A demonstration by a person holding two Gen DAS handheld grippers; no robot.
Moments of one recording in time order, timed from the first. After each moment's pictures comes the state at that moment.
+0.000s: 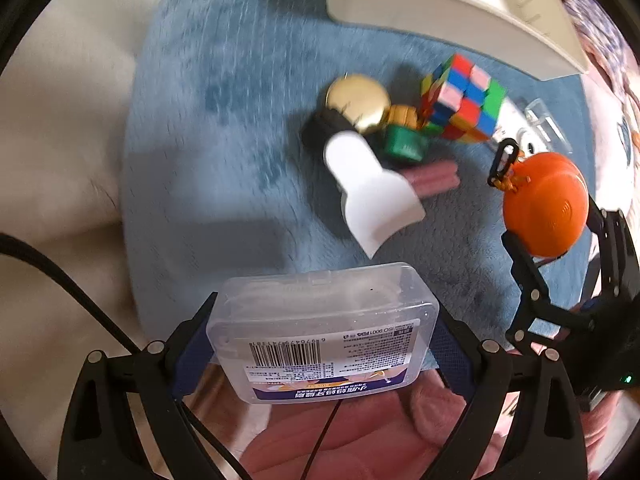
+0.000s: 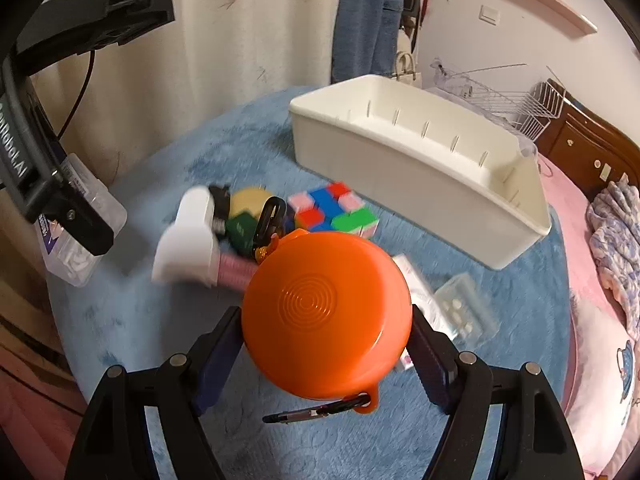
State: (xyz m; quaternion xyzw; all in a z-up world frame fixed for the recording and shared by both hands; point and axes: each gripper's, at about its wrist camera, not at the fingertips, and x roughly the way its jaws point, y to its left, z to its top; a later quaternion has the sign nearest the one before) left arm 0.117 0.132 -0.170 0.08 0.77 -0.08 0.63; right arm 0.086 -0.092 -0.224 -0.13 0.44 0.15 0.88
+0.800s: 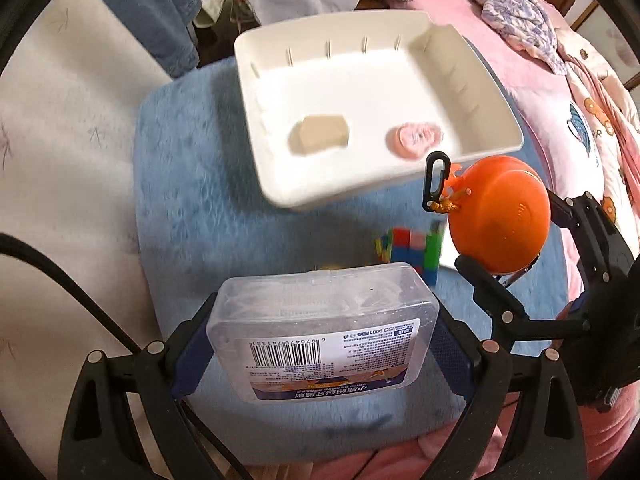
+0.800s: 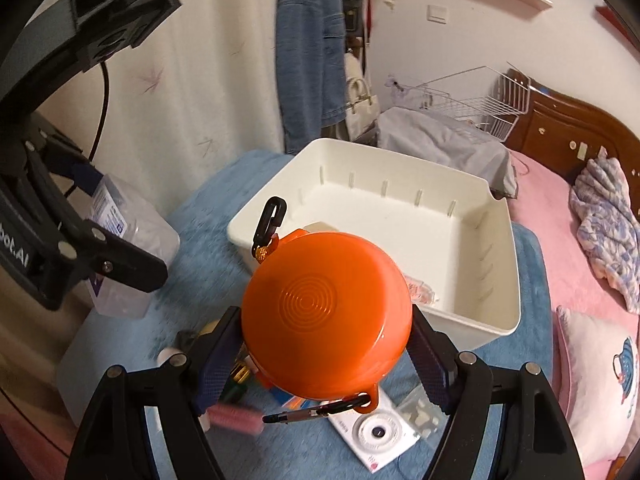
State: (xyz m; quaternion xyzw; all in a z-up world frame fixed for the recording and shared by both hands) left arm 0.242 0.043 -0.102 0.17 0.65 -0.19 0.71; right arm 0.180 -0.102 -0.162 -0.05 0.41 0.09 0.90
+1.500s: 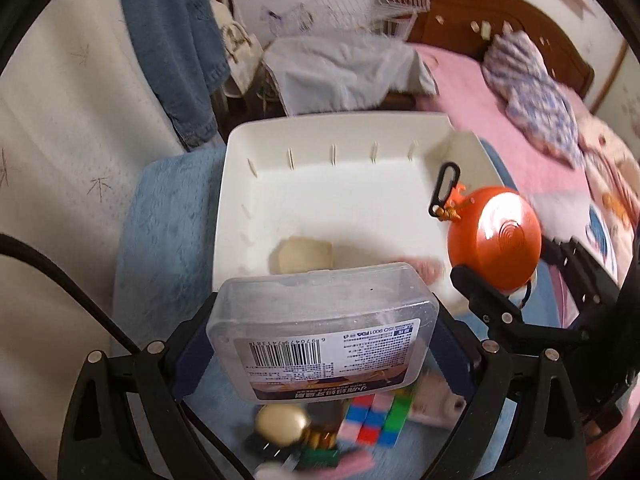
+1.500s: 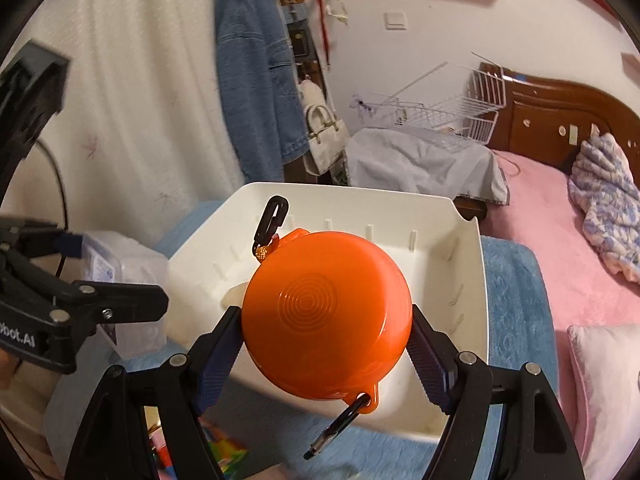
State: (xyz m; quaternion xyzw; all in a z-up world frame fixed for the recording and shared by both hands) left arm 0.277 -0.013 -0.127 0.08 0.53 -0.14 0.83; right arm 0.255 -0.189 -0.187 0.02 0.37 0.08 0.93
